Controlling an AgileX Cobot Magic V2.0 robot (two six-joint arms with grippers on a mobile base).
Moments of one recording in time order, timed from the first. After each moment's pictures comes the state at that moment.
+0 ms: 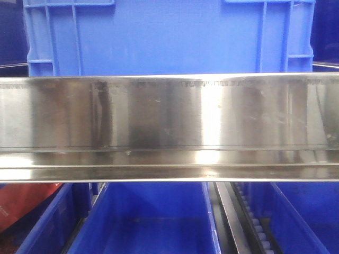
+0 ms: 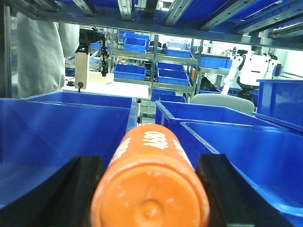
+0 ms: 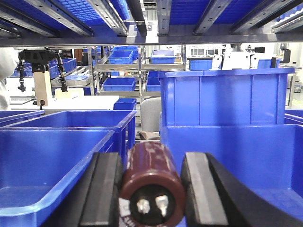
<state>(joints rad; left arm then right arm) -0.11 0.47 -0.65 -0.20 0.16 0.10 0.06 0.45 -0.68 0.08 0.17 -0.01</state>
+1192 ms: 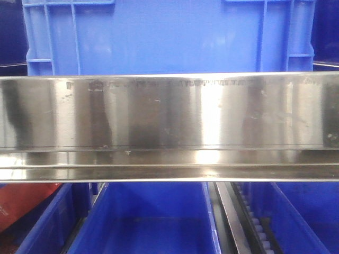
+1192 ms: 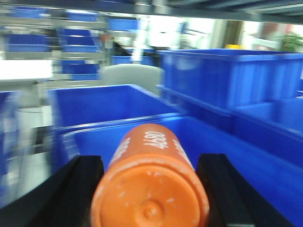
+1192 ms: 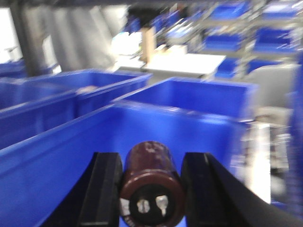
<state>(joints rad) -0.50 1.08 -1.16 -0.19 0.17 0.13 0.50 1.11 -1.11 0.09 0.14 -0.01</state>
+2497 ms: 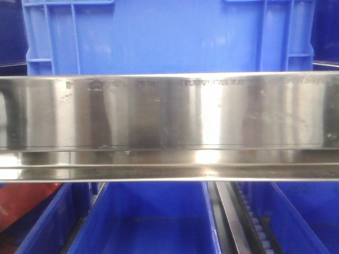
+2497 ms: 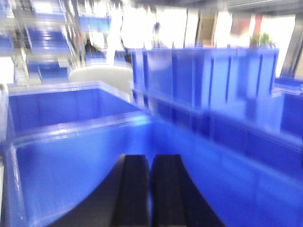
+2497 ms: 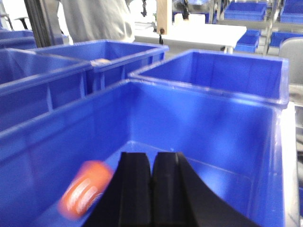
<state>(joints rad) -0.61 1.20 -1.18 -0.19 0.05 0.14 0.52 1.18 -1.17 0.09 0.19 -0.01</state>
